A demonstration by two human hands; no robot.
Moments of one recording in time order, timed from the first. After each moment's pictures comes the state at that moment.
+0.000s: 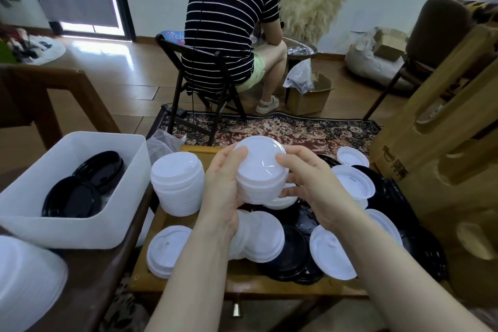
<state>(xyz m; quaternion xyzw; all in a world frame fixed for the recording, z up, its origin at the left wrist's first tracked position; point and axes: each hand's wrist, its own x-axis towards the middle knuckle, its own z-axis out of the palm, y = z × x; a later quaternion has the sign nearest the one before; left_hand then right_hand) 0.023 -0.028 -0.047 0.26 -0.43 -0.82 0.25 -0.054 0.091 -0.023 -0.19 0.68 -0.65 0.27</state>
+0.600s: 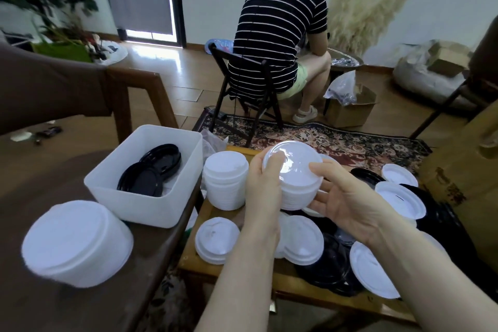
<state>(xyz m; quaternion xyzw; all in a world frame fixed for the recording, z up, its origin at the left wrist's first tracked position) 0.051 -0.017 -0.023 0.30 -0.46 -0.78 0.29 -0.042 0.077 -0.019 -0.14 0.58 -0.69 0.42</state>
